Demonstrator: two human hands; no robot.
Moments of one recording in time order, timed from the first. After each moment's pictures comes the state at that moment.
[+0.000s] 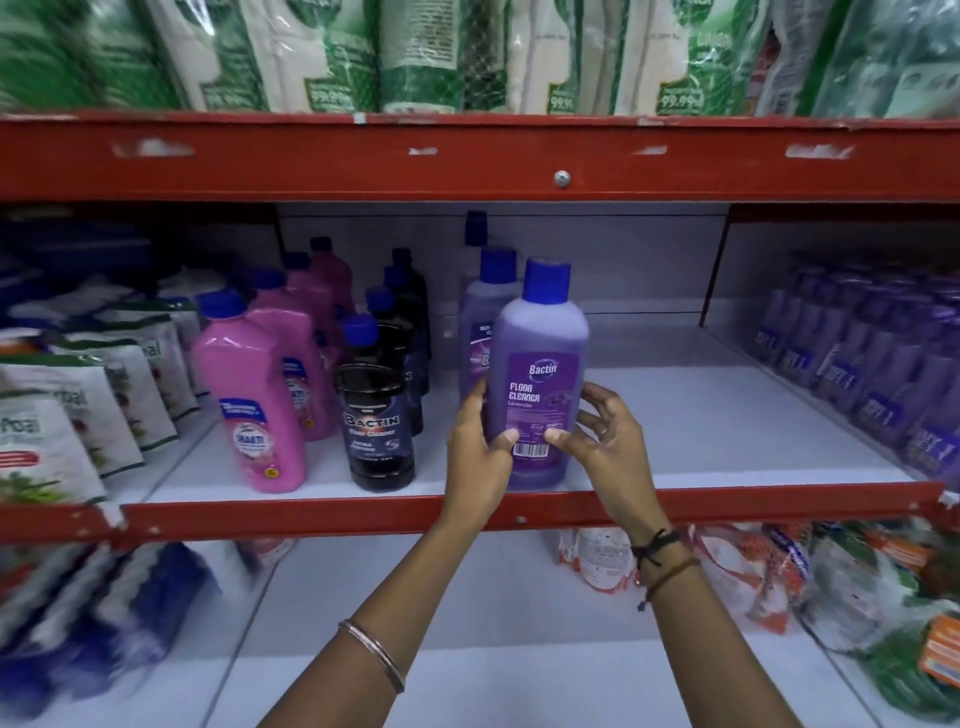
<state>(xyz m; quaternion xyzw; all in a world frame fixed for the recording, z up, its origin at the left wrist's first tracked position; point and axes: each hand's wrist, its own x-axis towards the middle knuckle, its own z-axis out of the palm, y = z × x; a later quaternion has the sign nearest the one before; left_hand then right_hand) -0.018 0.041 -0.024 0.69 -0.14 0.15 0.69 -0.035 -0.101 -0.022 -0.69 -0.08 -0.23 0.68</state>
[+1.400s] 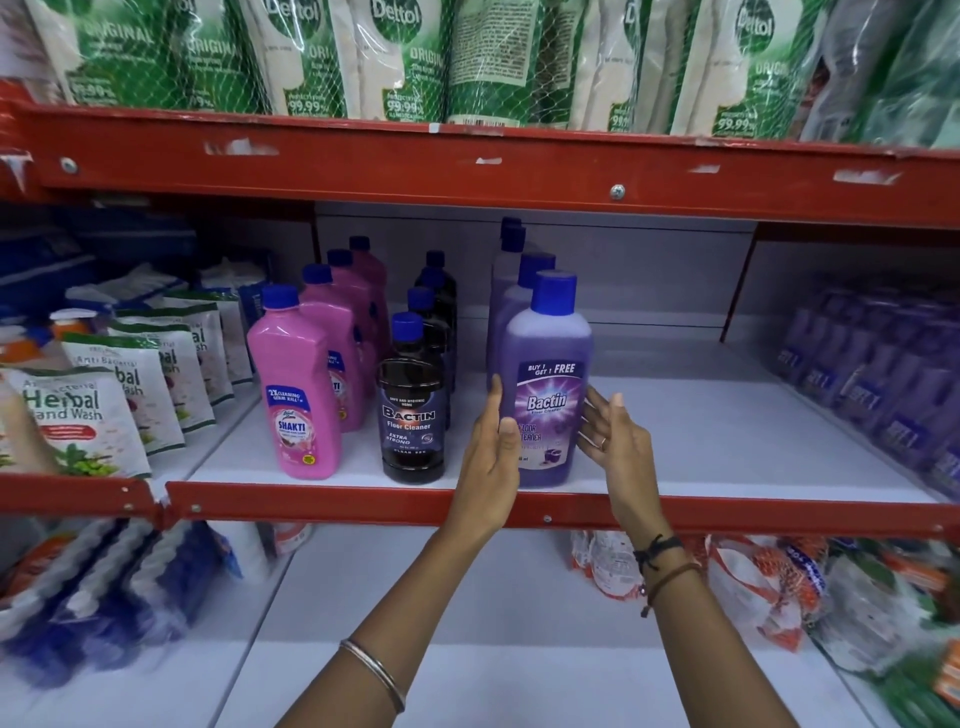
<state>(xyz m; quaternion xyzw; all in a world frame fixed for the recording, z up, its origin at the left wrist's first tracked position) -0.034 0.072 -0.028 0.74 -0.19 0.12 0.64 -0.029 -0.075 -0.021 -0.67 -0.04 -0.21 0.71</state>
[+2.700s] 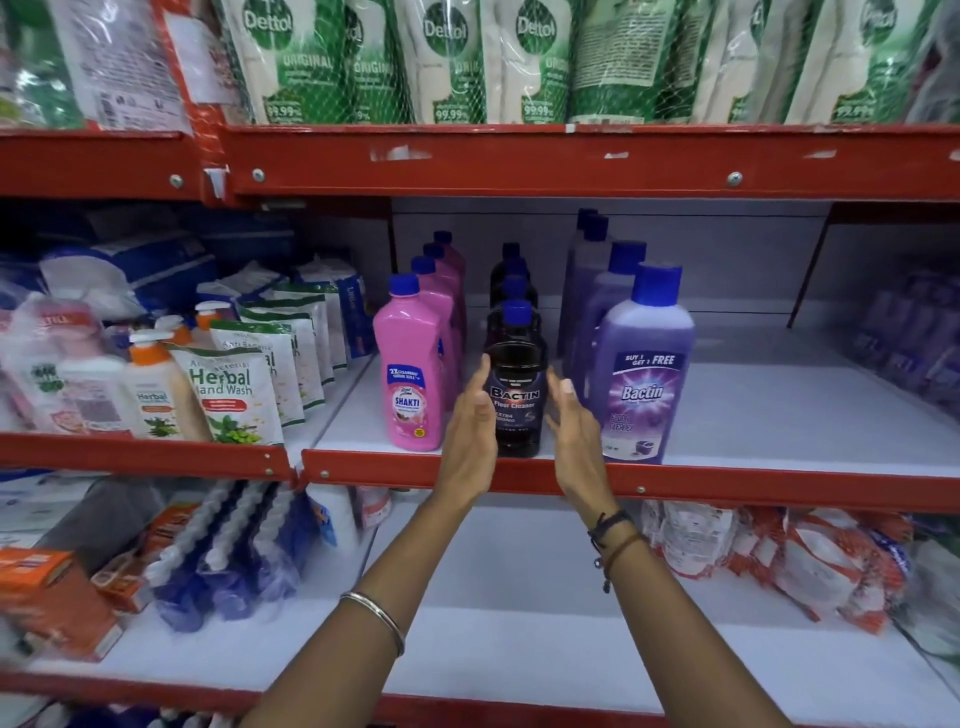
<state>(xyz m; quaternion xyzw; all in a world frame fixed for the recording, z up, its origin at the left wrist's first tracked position) -0.050 0.193 -0.022 0.76 -0.16 0.18 0.60 -0.050 0.075 -0.019 -0.71 -0.11 -0.20 0.67</state>
